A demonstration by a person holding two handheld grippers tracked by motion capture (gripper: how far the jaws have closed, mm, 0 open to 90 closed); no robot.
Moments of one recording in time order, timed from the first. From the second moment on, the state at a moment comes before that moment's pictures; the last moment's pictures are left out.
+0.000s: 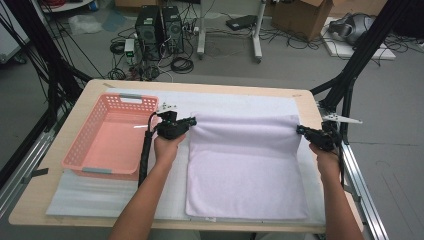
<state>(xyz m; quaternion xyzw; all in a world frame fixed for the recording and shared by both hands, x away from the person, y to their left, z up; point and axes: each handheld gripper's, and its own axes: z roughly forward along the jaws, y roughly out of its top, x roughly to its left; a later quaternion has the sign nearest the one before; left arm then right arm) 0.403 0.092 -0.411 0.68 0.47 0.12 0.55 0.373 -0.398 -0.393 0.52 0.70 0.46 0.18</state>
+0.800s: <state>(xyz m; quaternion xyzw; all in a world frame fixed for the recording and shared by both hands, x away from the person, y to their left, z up) 0.305 0.101 -0.435 0.72 0.42 0.10 0.54 0.279 -0.405 -0.417 0.50 0.71 0.47 0.16</state>
